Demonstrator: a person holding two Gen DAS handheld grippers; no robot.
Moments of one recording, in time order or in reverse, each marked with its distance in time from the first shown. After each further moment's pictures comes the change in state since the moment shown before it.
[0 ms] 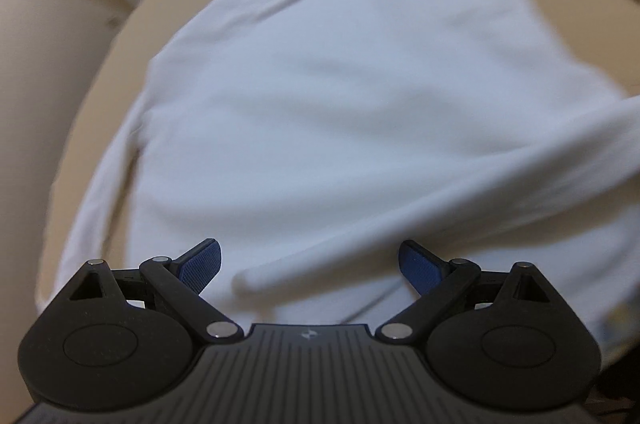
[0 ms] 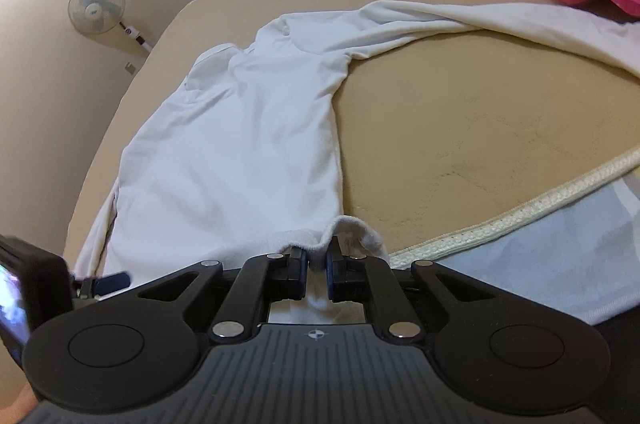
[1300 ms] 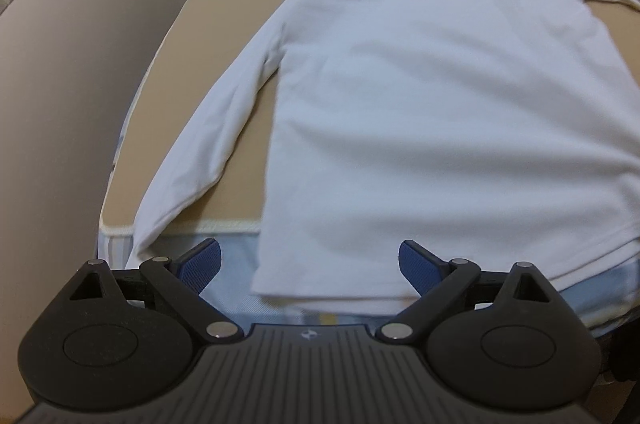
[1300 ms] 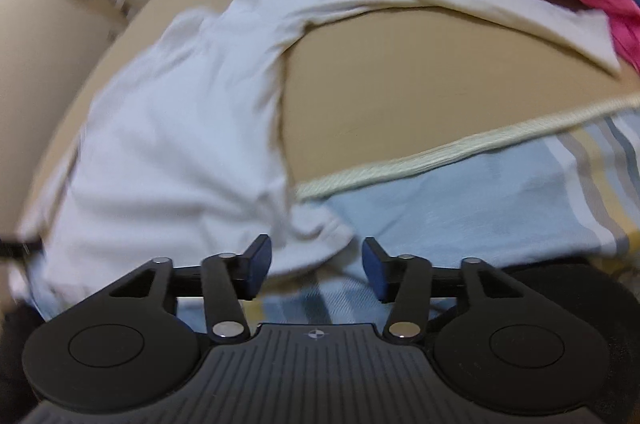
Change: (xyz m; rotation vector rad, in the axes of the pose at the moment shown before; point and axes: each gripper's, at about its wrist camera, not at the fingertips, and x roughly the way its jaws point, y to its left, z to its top) left arm -0.051 0.100 -0.043 -0.132 0.092 0.045; right arm -0.021 -0.025 -0.057 -0.149 0.045 -0.119
